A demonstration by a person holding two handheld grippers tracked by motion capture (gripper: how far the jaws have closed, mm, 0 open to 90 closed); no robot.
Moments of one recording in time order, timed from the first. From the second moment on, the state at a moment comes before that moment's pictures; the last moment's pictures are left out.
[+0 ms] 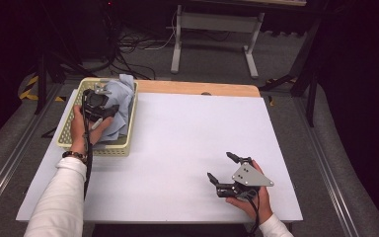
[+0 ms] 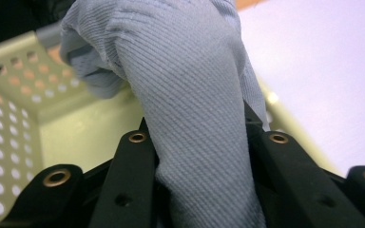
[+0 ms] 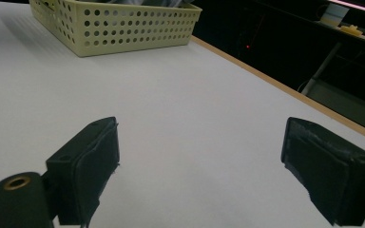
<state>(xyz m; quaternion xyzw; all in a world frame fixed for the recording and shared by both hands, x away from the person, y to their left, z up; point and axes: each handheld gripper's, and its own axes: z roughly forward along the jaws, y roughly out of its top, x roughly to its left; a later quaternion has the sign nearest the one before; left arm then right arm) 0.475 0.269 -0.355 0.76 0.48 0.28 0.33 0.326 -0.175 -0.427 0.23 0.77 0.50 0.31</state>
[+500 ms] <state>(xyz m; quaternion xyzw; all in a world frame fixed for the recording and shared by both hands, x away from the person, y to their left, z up) 0.431 0.235 -0.304 0.71 0.41 0.30 0.48 0.329 -0.181 -0.426 0.24 0.77 0.50 0.32</state>
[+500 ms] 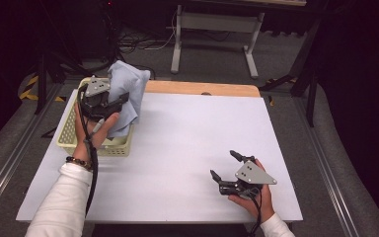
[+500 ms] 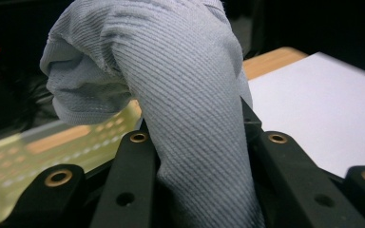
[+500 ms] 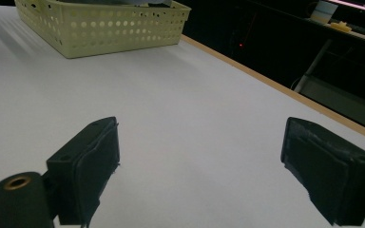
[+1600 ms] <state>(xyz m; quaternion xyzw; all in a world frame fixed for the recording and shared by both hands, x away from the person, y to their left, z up) 0.402 0.074 -0.383 0.79 0.29 0.13 0.52 0.339 -0.205 -0.429 0.28 0.76 0.49 0.33</state>
